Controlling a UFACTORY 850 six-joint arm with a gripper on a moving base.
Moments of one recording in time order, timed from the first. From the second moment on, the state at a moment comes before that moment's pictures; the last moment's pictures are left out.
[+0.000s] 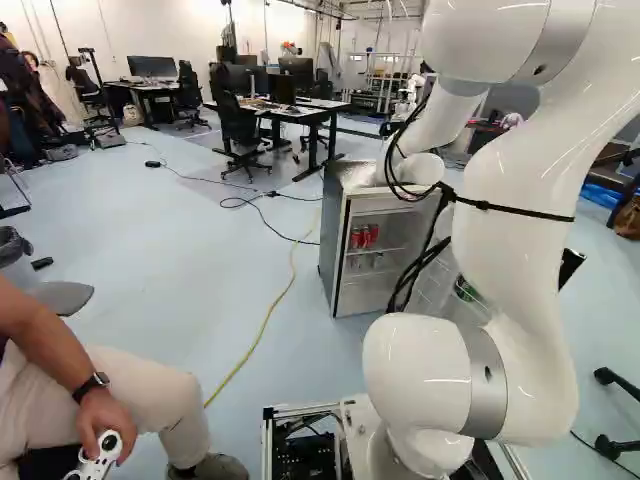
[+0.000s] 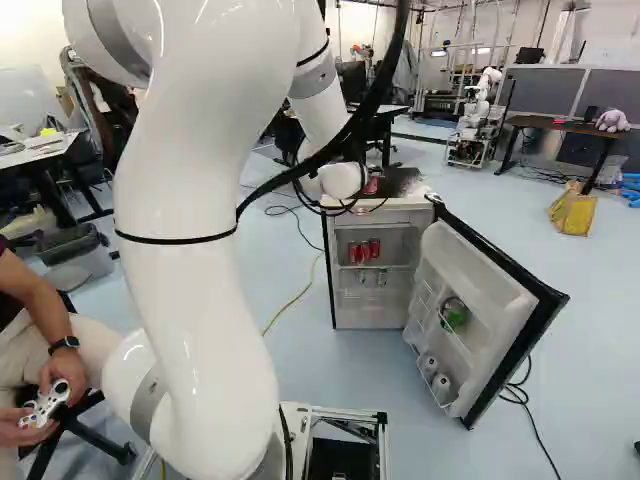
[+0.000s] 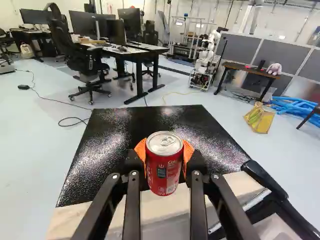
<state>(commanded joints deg) -19.3 -20.7 -53.5 -10.3 41.7 0.0</state>
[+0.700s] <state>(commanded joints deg) -18.9 -22.9 -56.3 -7.5 41.7 0.0</state>
